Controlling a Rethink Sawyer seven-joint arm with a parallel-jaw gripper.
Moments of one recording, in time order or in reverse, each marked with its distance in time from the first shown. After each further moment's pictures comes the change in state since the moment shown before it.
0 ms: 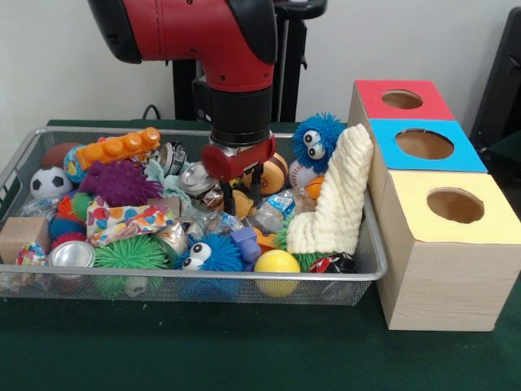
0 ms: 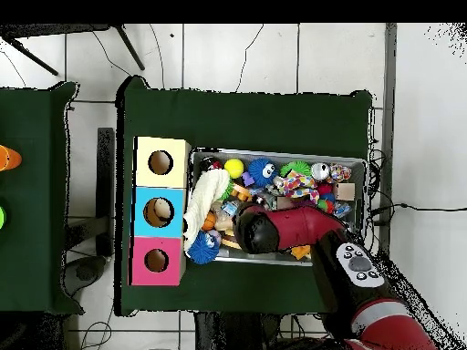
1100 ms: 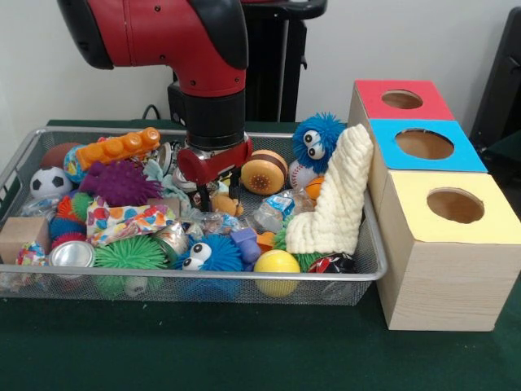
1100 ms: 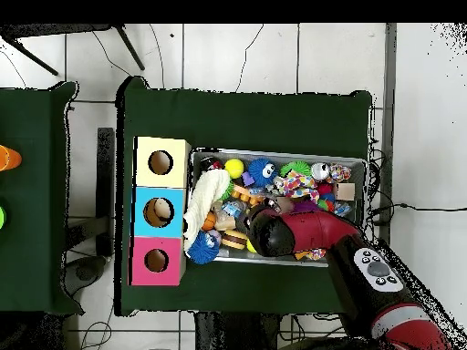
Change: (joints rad) arm -0.087 0.023 0.036 0.000 -0.063 0.000 0.000
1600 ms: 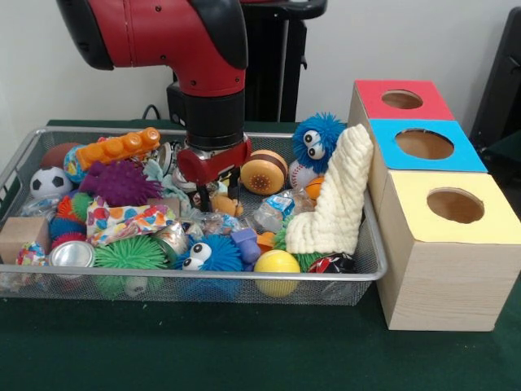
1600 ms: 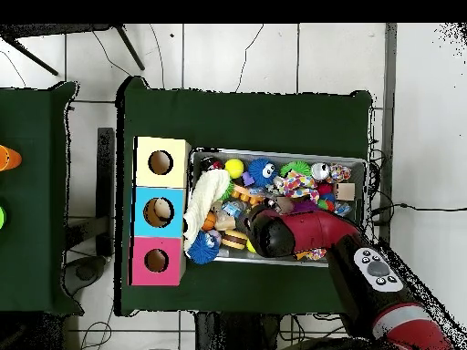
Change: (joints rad) arm -0.007 -0.001 0.012 0.000 -0.030 0.000 0.000
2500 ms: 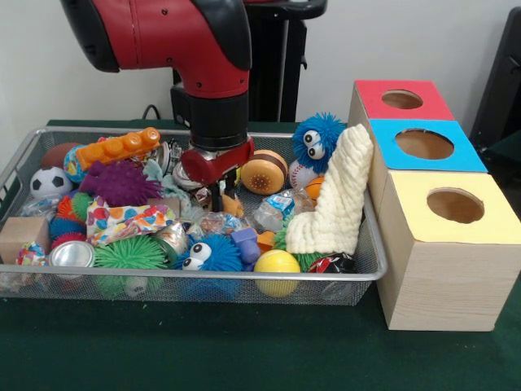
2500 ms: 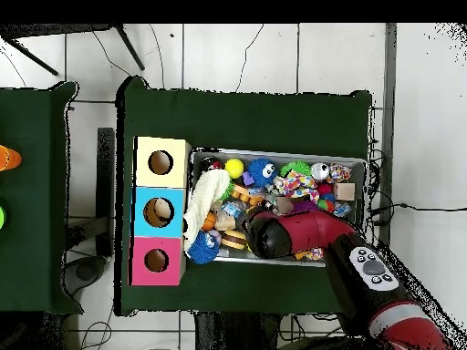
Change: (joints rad) arm 0.023 -0.023 0.003 0.024 -0.014 0.031 0.000
